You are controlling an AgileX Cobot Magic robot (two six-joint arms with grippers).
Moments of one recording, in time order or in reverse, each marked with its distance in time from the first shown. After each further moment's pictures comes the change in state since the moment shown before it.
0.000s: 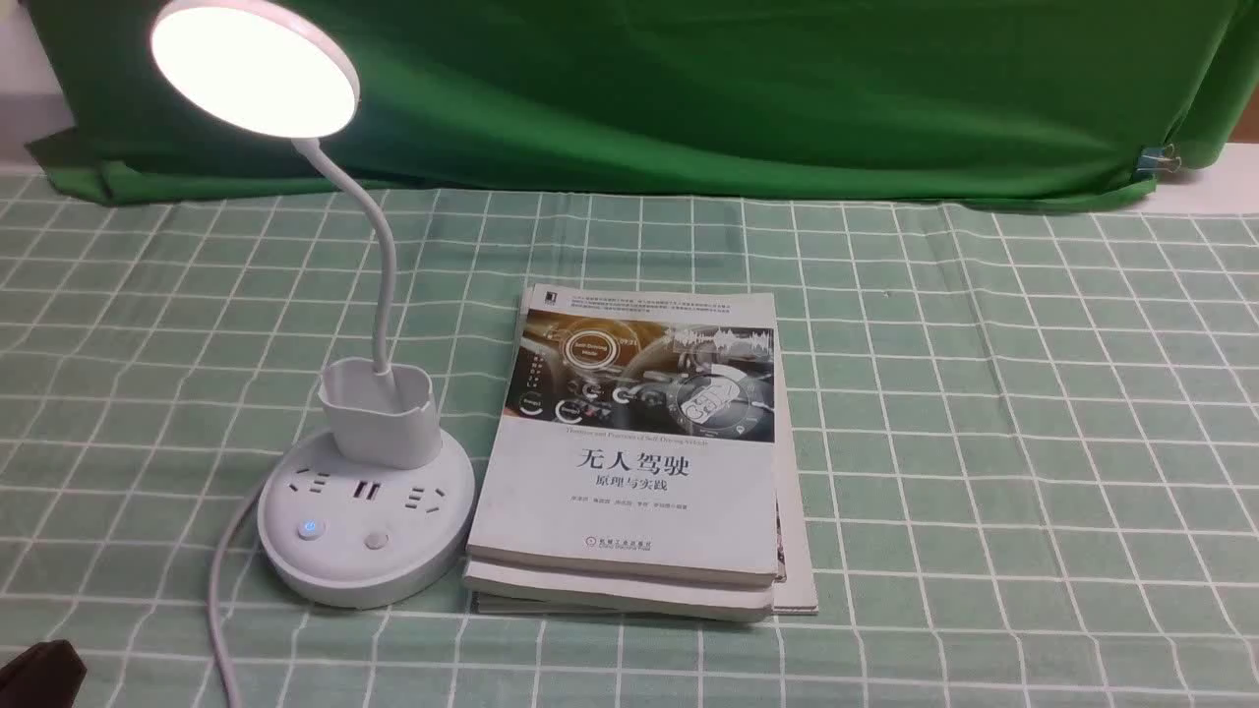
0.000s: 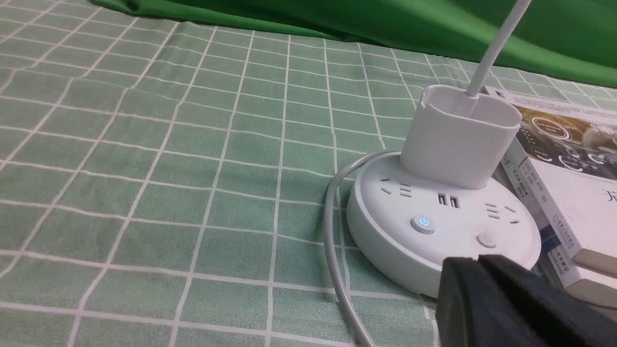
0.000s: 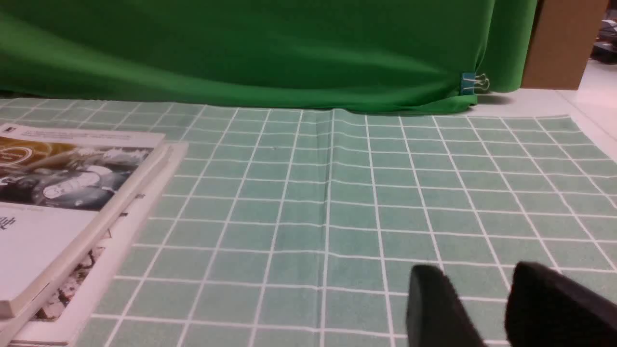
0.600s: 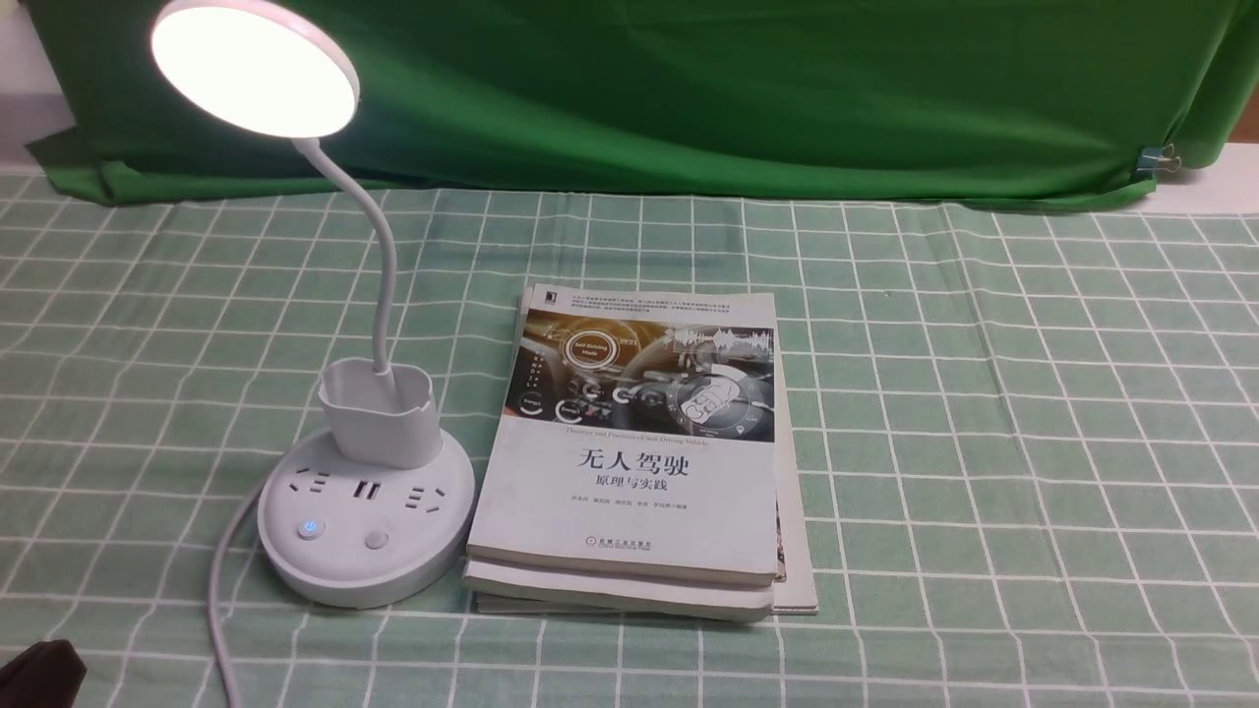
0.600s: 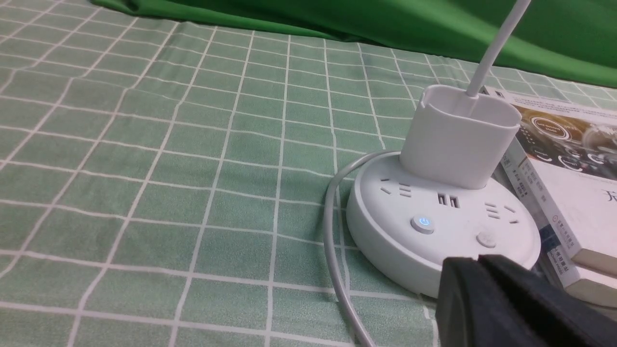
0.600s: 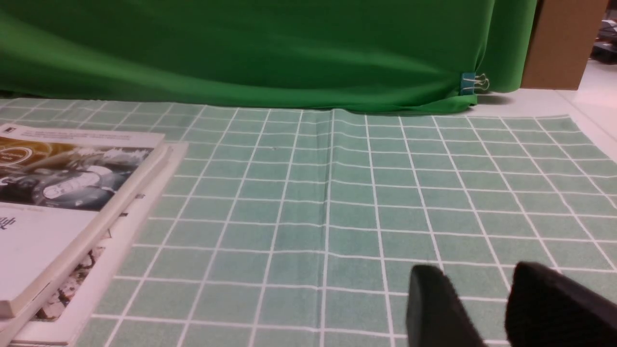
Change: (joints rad) right arm 0.000 0.000 0.000 0.000 0.000 0.000; left arm 0.000 0.000 0.000 -0.009 -0.010 -0.003
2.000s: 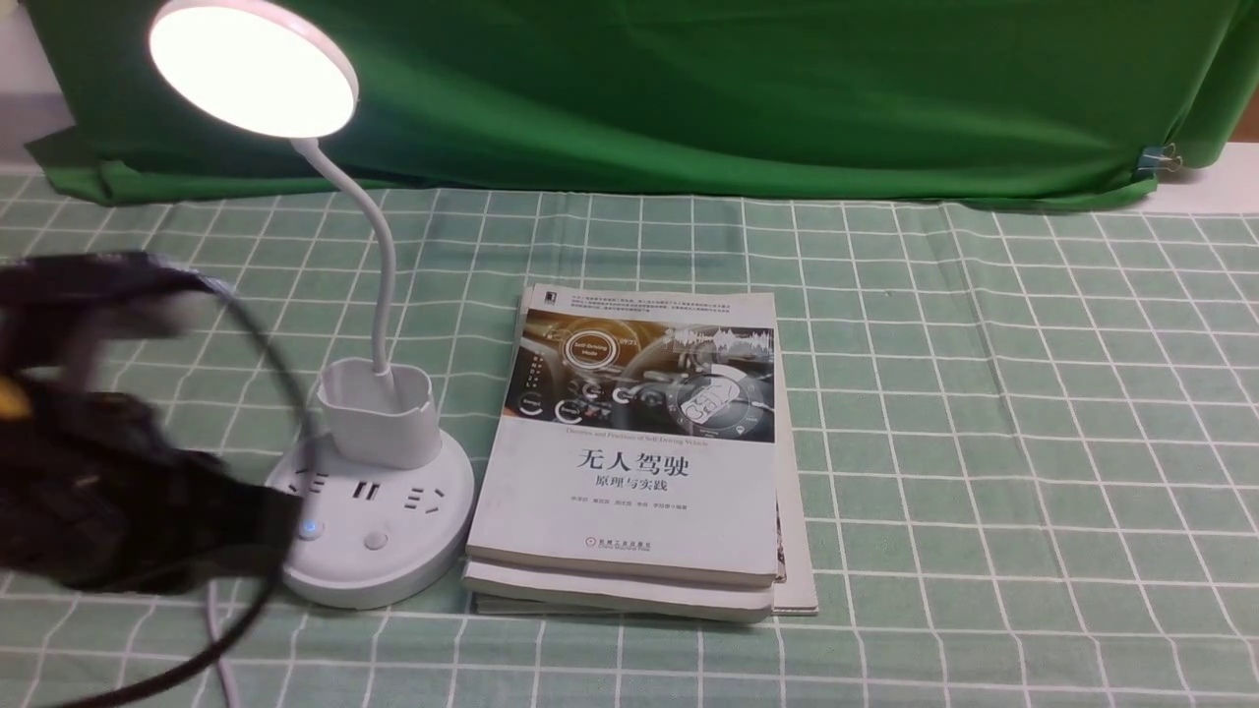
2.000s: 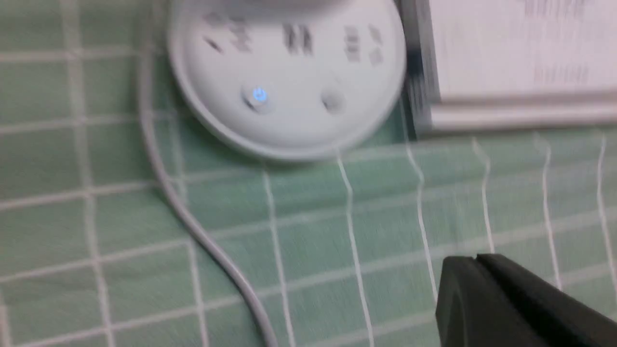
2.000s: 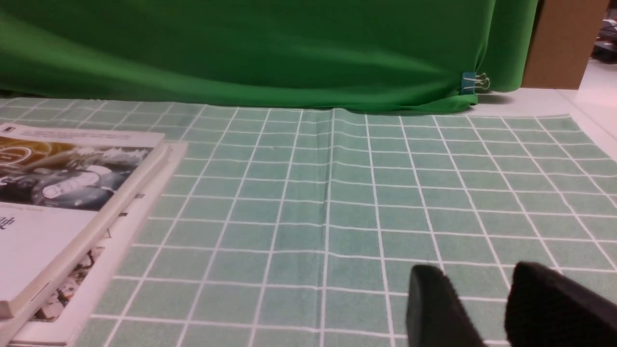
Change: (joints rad) right arm 0.000 0.000 0.000 0.000 0.000 0.000; left arm -0.182 1.133 -0.866 -0.105 0.679 0.110
